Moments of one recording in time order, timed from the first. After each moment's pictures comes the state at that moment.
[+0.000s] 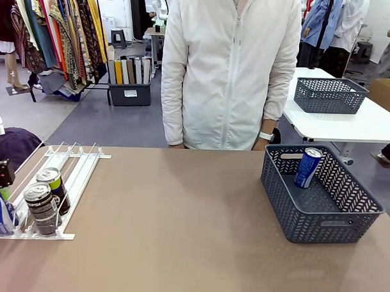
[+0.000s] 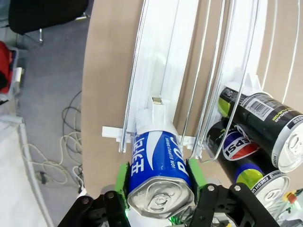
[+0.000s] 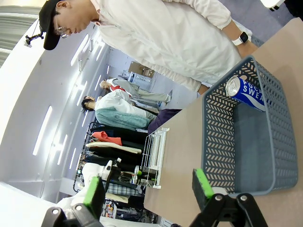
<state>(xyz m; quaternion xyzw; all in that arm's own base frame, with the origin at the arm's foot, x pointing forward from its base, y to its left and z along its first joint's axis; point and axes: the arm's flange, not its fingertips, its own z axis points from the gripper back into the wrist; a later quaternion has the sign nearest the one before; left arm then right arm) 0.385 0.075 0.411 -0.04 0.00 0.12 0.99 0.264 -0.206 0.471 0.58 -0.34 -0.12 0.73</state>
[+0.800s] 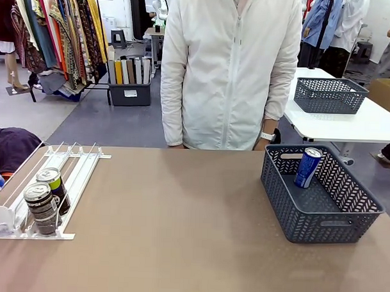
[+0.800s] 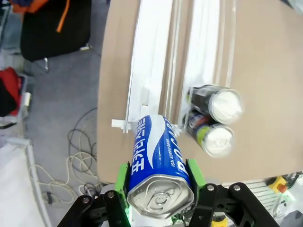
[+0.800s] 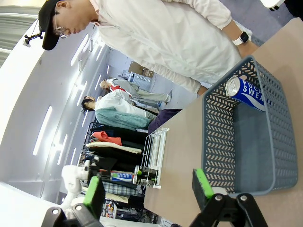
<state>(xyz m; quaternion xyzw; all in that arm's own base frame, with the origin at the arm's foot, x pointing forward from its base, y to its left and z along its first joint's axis) 0.351 0.072 0.547 -0.05 -0.09 0.09 0.99 0.264 -0.206 0.471 0.58 -0.34 -0.12 0.73</state>
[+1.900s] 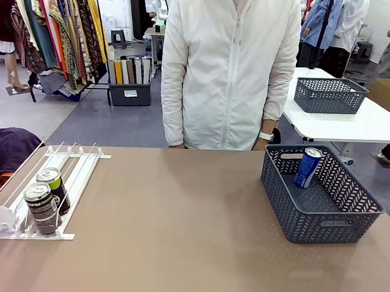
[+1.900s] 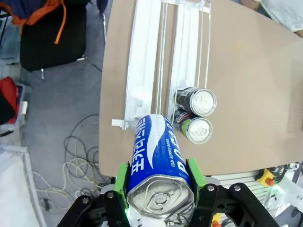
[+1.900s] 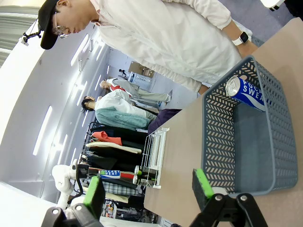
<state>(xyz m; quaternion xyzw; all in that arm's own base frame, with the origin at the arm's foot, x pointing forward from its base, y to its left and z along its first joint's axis) 0.341 0.086 0.614 -0.07 -0.11 0.08 0.99 0.264 -0.206 0.471 0.58 -0.34 -0.12 0.73</state>
